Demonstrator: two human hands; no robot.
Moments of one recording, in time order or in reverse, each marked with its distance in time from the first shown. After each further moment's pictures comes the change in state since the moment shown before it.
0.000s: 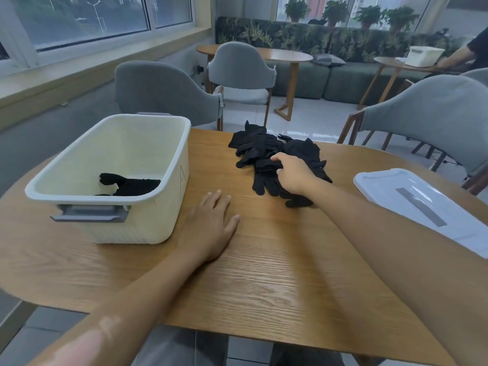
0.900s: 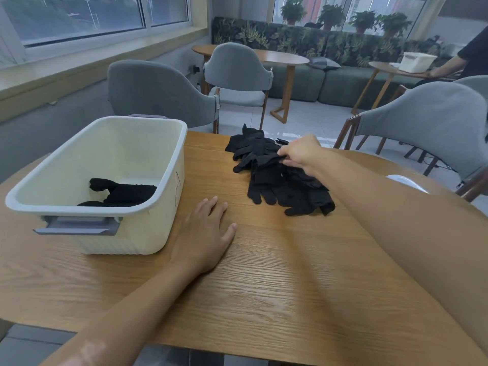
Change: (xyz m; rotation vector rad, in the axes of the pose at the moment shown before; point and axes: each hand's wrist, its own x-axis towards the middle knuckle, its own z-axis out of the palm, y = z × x) left_hand -0.002 -0.002 -0.001 -0.046 0.023 -0.007; right_hand 0.049 -0.007 -0.037 0.788 0.104 0.352
